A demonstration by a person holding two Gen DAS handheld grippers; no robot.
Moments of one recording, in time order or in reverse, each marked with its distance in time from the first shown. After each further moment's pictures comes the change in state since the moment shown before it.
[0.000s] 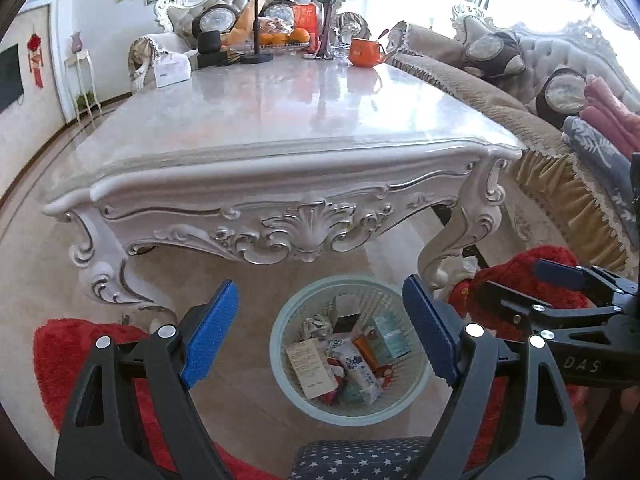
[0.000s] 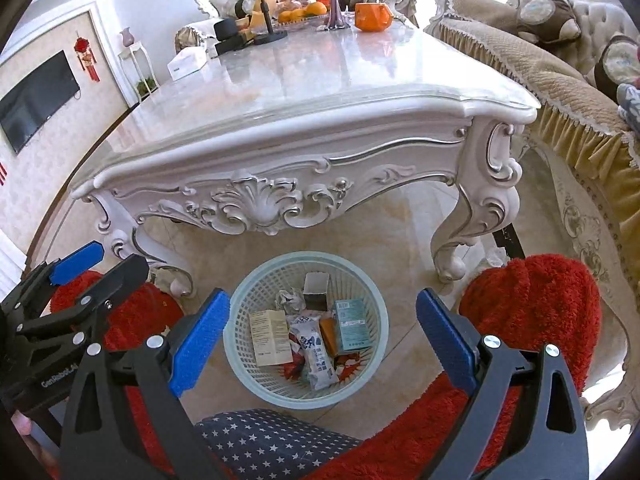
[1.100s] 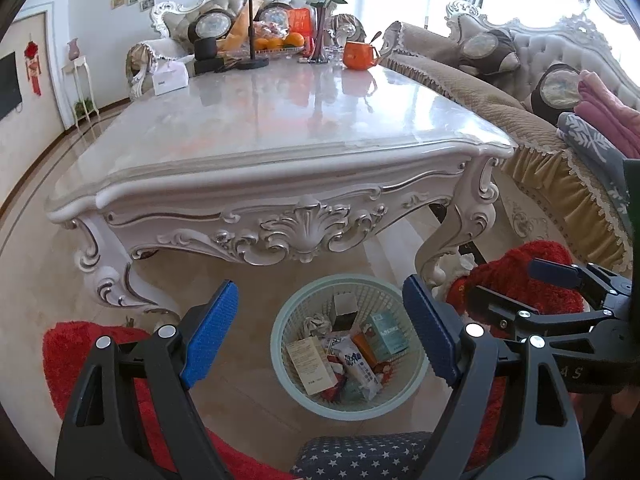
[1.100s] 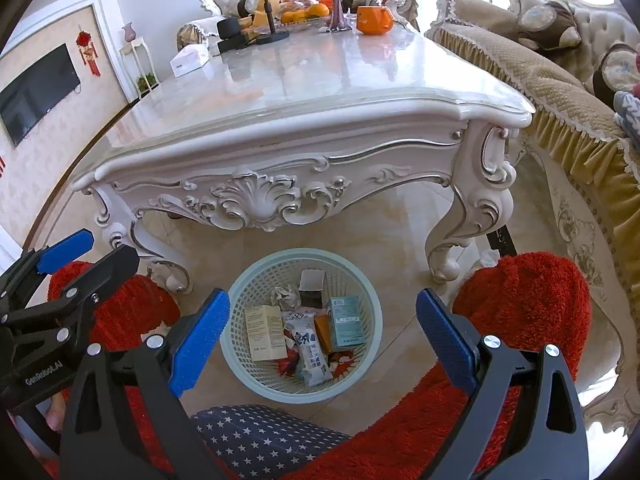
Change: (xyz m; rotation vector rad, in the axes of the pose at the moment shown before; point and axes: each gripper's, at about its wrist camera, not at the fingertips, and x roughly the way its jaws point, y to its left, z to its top) left arm -0.014 -0.005 0.001 0.016 0.000 -0.009; right arm -0.009 0.005 -0.005 -0.018 -0.008 -0.030
